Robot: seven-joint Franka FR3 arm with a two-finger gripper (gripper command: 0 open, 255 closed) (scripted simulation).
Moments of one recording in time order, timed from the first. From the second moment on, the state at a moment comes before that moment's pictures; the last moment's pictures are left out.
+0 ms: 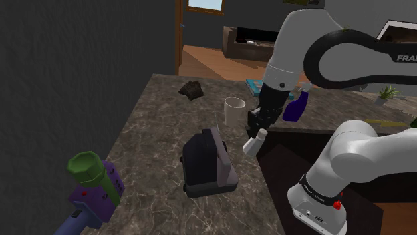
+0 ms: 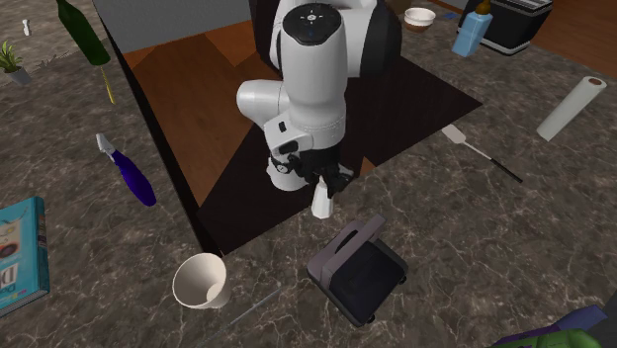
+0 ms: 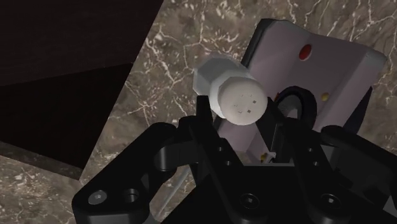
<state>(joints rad) 0.14 -0.97 0.35 -2.71 0.37 1.77 0.46</state>
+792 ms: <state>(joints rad) 0.12 -0.95 0.31 -2.54 0.32 1.63 0.48</state>
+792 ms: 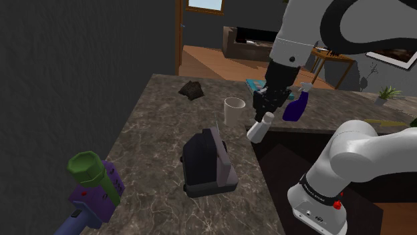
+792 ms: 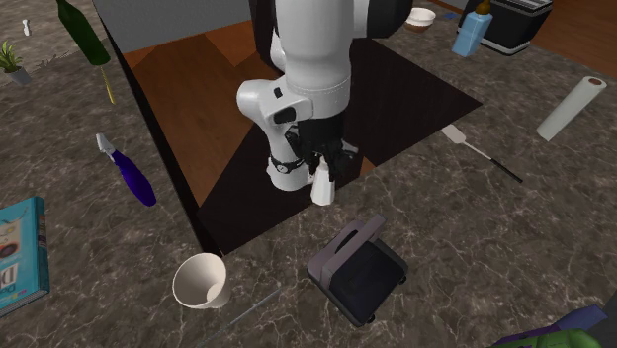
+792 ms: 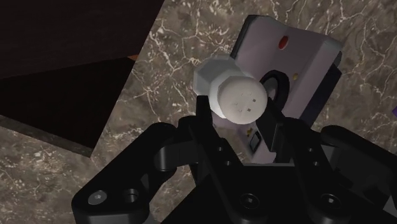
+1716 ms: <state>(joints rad) 0.10 -0.89 0.27 -2.33 0.29 1.47 0.50</state>
